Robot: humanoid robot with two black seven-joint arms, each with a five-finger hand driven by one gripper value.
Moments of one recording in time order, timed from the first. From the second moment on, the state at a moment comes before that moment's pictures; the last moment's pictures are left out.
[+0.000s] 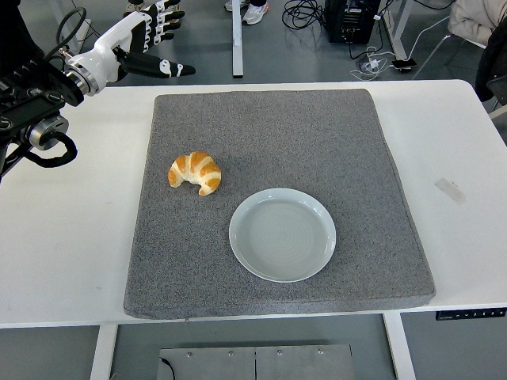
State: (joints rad) left arm -1.28 0.41 0.11 -0.75 0.36 -0.02 -0.49; right arm -0.10 0.00 0.07 0.14 -0.08 -0.05 0.23
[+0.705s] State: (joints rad) left arm -1.38 0.55 0.45 -1.08 0.58 0.22 -0.57; right arm -0.10 0.00 0.07 0.14 -0.08 -0.05 0.23
